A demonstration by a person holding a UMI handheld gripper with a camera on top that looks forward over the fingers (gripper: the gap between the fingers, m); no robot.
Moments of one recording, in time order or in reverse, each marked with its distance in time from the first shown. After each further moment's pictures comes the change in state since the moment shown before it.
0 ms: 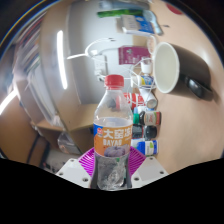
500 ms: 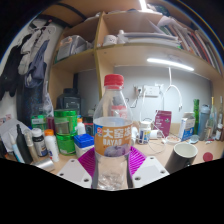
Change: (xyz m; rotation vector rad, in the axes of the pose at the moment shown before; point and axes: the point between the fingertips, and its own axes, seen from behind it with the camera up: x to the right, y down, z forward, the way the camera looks) arm 0.095 -0.001 0.022 0.118 0.436 -1.567
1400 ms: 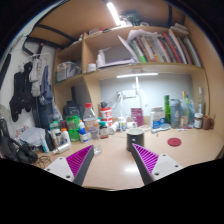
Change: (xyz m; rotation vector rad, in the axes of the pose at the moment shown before) arm 0.088 -0.009 -0.263 -0.018 0.006 0.123
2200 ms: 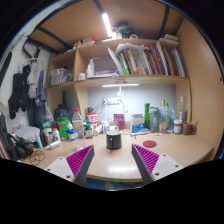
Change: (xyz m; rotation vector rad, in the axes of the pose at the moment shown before) arm 0.067 -0.014 -0.105 0.052 0.127 -0.045
